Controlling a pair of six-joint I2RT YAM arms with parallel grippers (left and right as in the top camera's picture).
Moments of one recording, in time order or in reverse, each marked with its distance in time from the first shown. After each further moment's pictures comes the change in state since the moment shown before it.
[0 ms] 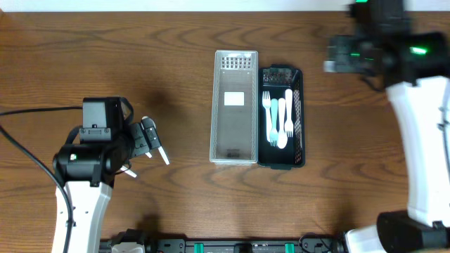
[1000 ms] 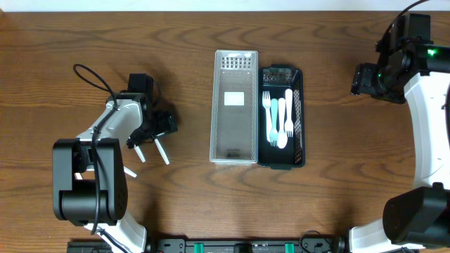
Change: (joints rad) left arm -0.001 0.746 0.008 0.351 0.026 -0.038; right arm -0.225 0.040 -0.320 0.087 -0.091 -0.032
